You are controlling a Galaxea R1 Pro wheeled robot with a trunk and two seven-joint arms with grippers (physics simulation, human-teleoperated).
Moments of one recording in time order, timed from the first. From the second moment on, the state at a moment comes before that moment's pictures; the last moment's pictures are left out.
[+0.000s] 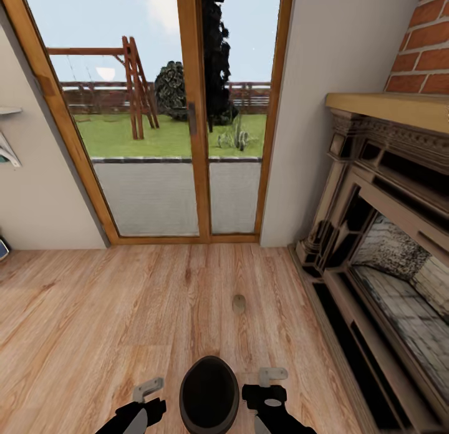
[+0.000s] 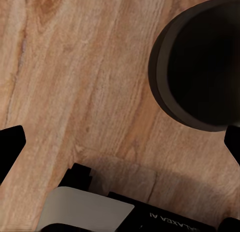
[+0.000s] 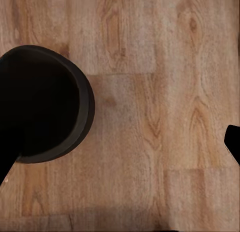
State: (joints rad) left arm -0.44 -0.01 -0.17 -0.38 0.53 0.23 0.27; right arm -0.44 0.16 0.53 -0.44 -0.46 0.08 -0.41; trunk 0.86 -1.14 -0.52
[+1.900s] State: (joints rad) left arm -0.43 -0.06 -0.30 -0.35 0.51 0.06 0.26; right arm -0.44 0.16 0.61 -0.43 -0.45 -0.05 -0.40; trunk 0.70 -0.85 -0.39
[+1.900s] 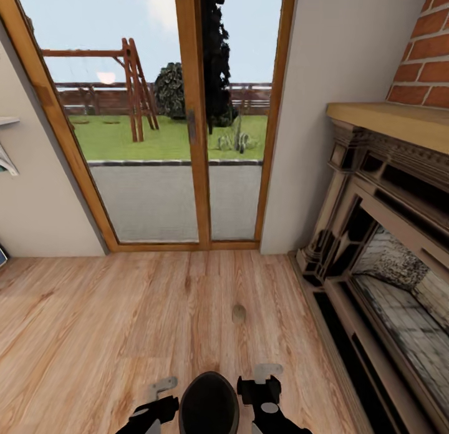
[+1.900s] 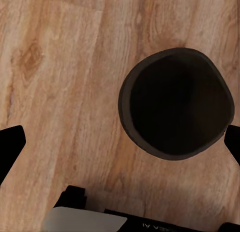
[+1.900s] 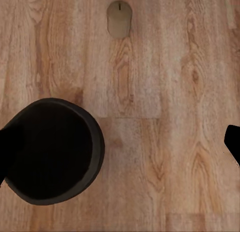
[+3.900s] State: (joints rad) left arm -0.42 -0.11 -0.32 -0.35 0.52 0.03 0.25; right arm -0.44 0.16 0.65 -0.41 -0.46 -0.05 -0.26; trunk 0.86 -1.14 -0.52
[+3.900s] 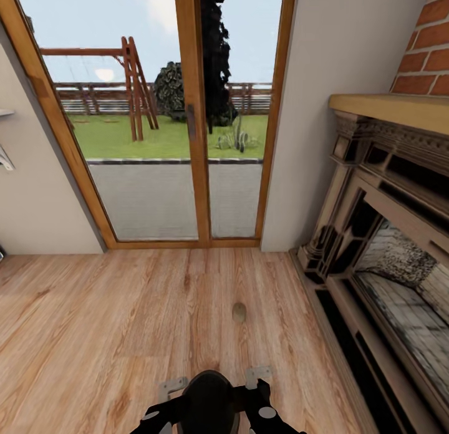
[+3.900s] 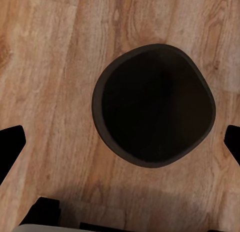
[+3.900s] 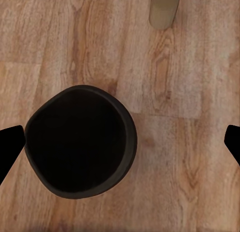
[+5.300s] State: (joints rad) left arm -0.42 -0.11 -0.33 -0.35 0.52 0.01 0.25; right arm -0.44 0.17 0.65 -0.42 -0.46 -0.05 -0.26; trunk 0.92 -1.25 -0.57
